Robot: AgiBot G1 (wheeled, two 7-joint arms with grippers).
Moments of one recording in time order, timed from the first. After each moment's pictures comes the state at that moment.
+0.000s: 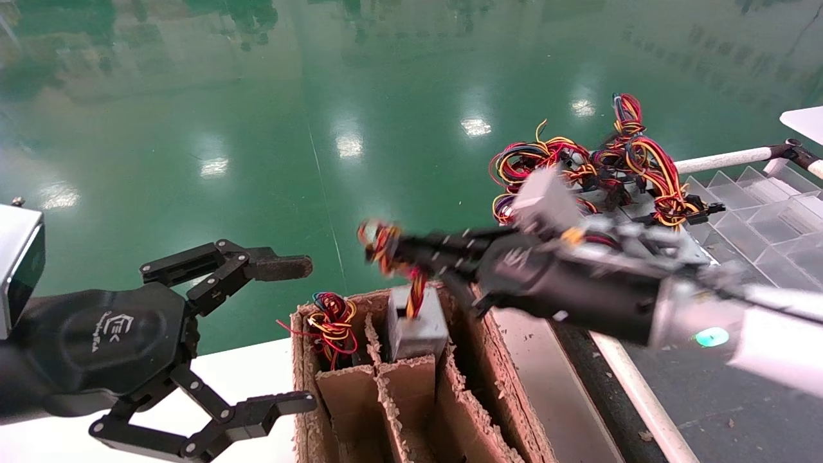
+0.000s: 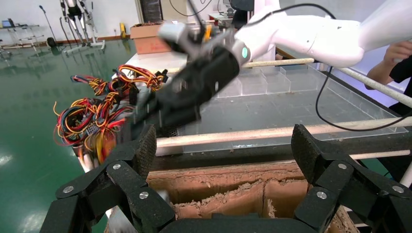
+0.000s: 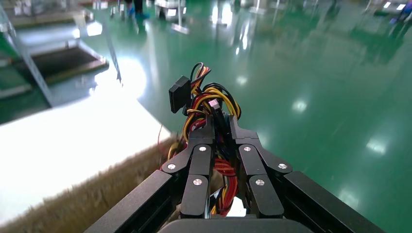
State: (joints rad) left arm -1.10 0.58 0.37 -1.26 0.67 1.46 -0.14; right arm 1.15 -0.86 -0.41 1.34 -1.14 -1.01 0.41
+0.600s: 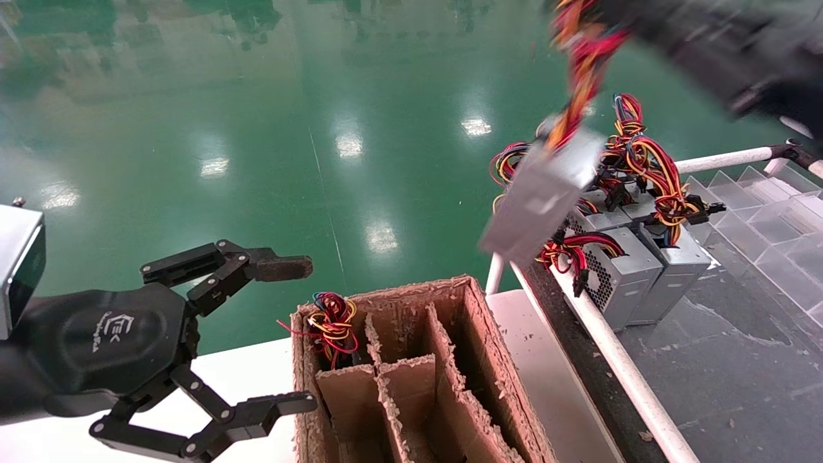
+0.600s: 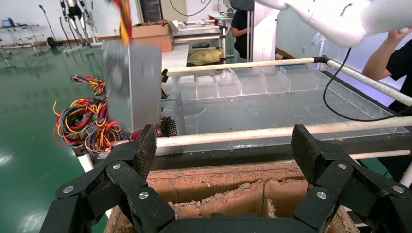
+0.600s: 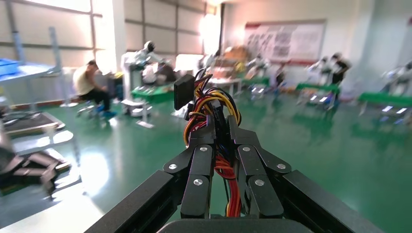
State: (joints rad) left arm -1.10 0.58 0.37 -1.26 0.66 1.46 -0.14; right arm 1.21 -0.67 -0.12 1.15 -0.79 -1.15 0.31
